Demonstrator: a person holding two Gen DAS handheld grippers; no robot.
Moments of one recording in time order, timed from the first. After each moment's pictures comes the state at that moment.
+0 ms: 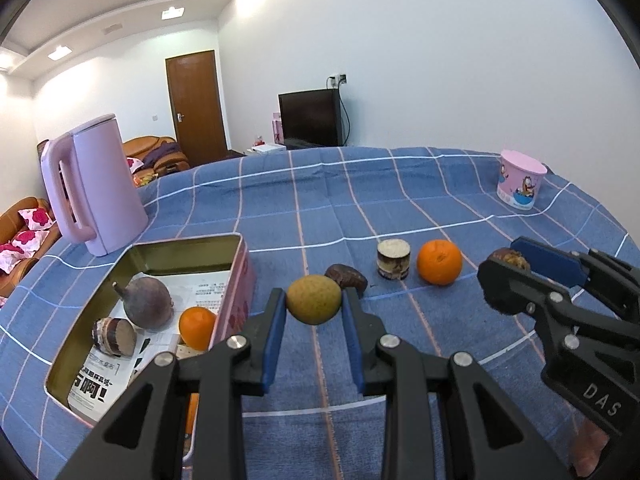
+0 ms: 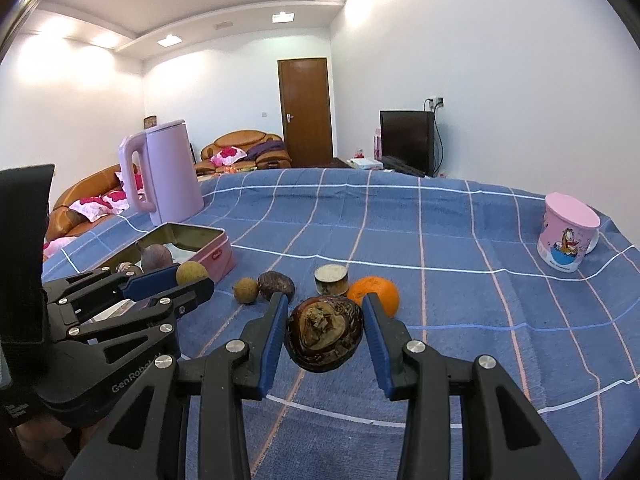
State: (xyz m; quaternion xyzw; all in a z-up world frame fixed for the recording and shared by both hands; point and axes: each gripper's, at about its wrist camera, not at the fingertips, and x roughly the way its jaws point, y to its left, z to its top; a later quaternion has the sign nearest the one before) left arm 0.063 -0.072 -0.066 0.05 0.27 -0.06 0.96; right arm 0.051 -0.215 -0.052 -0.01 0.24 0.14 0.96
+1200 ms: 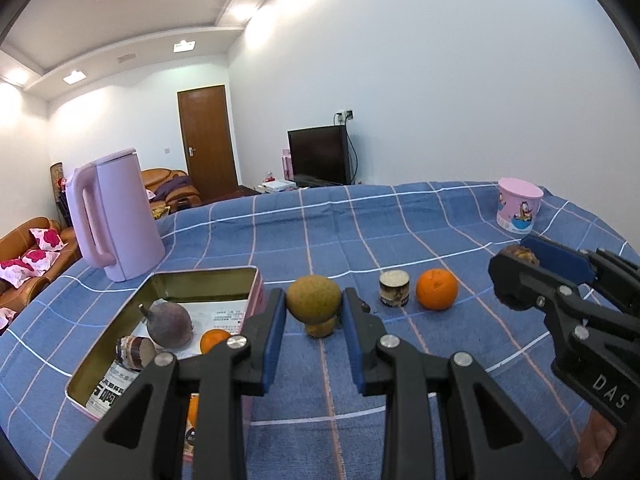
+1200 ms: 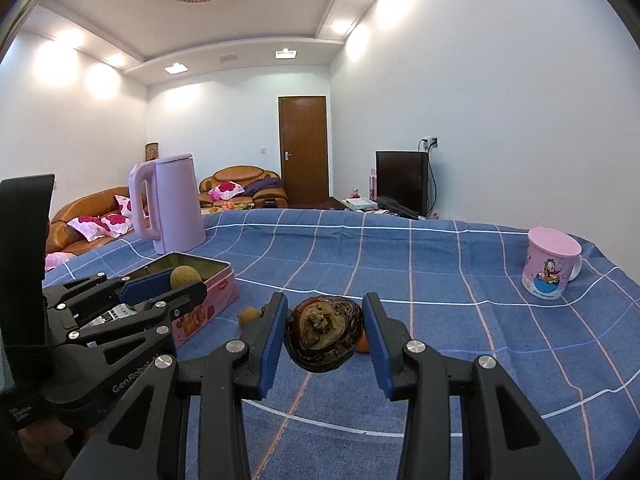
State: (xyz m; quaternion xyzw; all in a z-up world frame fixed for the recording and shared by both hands) left arm 0.040 -0.070 -0.054 0.05 0.20 -0.04 0.98; right arm 0.027 -0.217 -0.043 -0.01 0.16 0.13 0.98
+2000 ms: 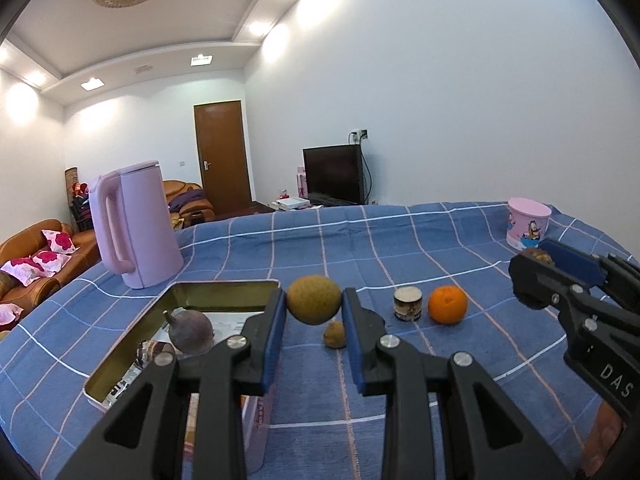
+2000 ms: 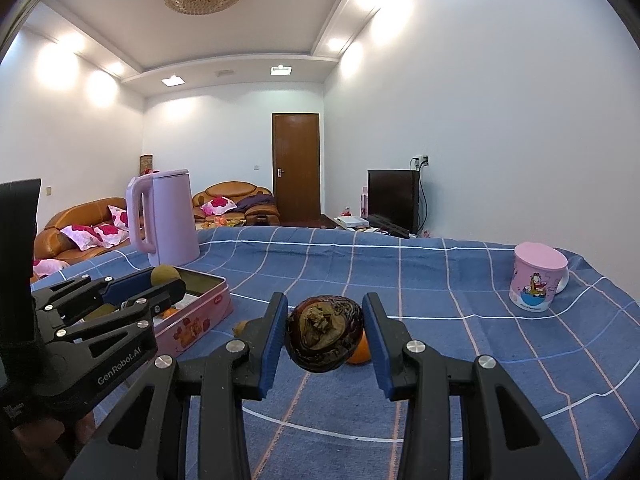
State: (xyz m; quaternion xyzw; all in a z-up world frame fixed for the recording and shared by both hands) left arm 0.028 -0.059 -0.049 0.04 0.17 -0.02 0.98; right arm 0.013 -0.217 -0.038 -0.02 0.13 0.12 0.98
